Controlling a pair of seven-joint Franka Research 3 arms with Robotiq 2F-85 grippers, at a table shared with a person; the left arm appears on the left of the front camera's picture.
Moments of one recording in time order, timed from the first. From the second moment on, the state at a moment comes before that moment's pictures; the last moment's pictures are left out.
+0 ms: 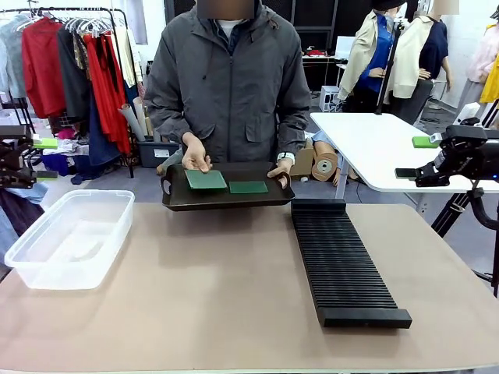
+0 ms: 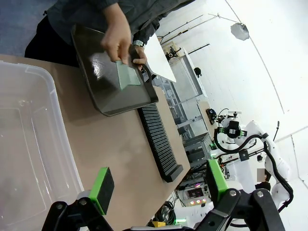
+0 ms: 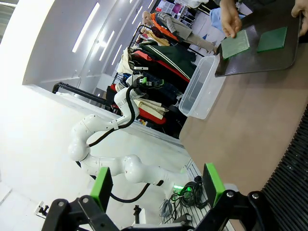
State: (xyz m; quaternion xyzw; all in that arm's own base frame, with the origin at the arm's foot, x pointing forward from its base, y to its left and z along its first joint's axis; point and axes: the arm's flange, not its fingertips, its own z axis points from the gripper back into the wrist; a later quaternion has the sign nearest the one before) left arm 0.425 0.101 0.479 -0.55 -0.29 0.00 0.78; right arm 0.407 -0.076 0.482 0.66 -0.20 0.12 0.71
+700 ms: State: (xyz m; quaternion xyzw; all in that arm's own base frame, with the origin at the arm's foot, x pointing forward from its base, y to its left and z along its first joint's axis) left arm 0.425 0.101 0.479 -0.55 -0.29 0.00 0.78; right arm 0.407 -0.076 0.482 0.66 -0.20 0.12 0.71
